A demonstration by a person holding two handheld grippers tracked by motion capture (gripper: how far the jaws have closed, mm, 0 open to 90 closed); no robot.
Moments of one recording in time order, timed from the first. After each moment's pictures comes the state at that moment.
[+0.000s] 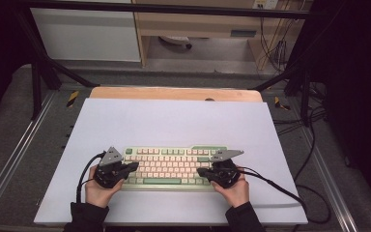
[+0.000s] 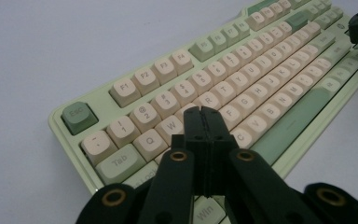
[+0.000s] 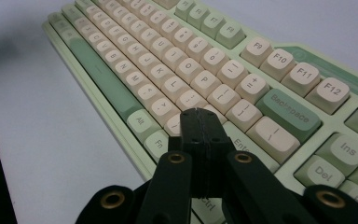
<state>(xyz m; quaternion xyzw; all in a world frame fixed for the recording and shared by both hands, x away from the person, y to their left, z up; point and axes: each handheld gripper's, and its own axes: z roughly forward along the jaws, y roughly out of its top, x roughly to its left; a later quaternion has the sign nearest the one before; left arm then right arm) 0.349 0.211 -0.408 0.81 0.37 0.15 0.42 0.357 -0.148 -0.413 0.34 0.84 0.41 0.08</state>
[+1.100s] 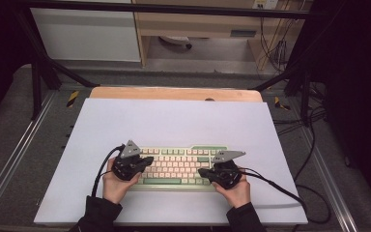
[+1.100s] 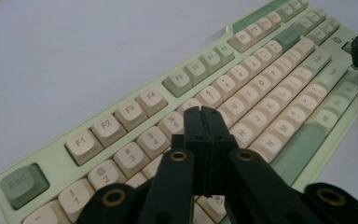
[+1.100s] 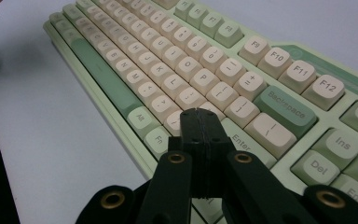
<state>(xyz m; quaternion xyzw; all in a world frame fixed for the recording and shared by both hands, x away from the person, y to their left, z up) 0.371 0.166 -0.404 0.82 0.36 0.15 0.41 0.354 -0.152 -0.413 0.34 0.84 0.41 0.08</state>
